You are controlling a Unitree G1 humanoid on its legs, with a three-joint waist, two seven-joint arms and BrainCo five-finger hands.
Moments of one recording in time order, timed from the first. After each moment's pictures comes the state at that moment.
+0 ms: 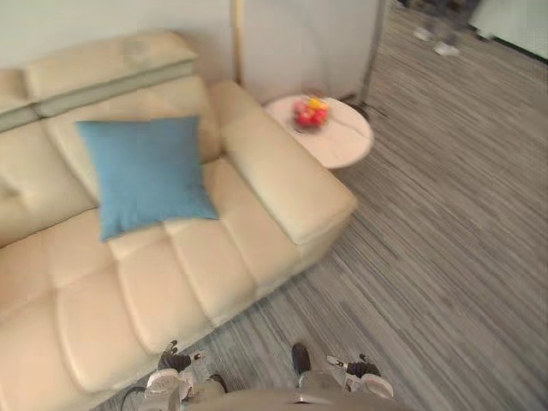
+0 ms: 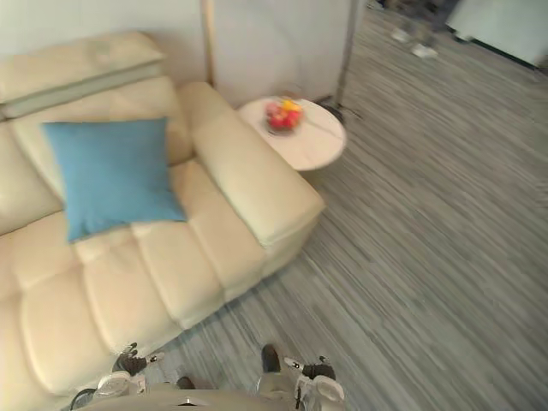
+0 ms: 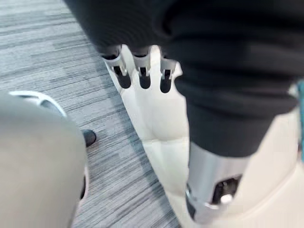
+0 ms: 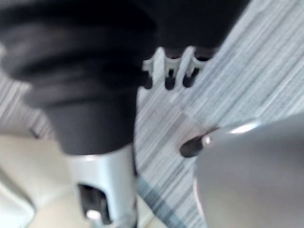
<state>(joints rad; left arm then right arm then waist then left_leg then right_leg) 0.04 0.03 0.17 1.02 0.03 -0.04 0.13 0.01 -0.01 -0.35 1.00 0.00 -0.01 -0.16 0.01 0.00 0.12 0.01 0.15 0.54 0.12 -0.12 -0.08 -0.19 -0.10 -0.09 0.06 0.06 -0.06</state>
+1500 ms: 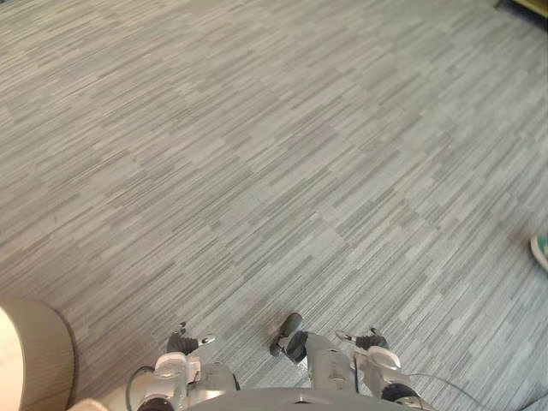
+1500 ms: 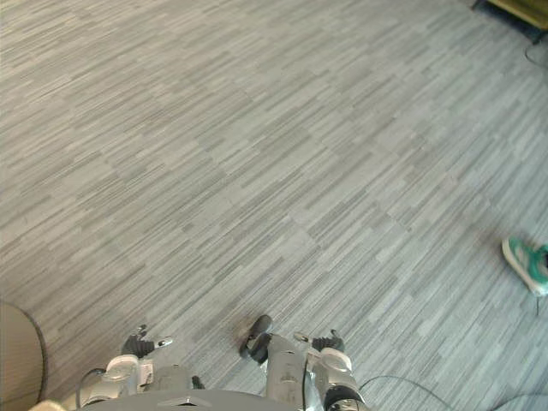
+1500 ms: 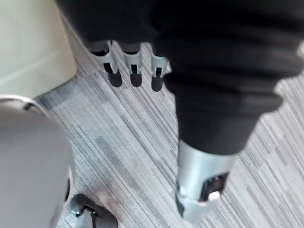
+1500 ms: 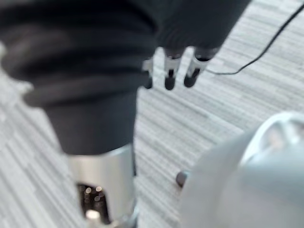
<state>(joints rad) 0.01 0.04 0.07 0.97 -0.04 -0.03 0.15 -0.05 -0.11 -0.30 1.04 0.03 0.00 -0.23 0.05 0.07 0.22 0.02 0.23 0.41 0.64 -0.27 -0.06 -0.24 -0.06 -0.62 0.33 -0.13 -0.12</state>
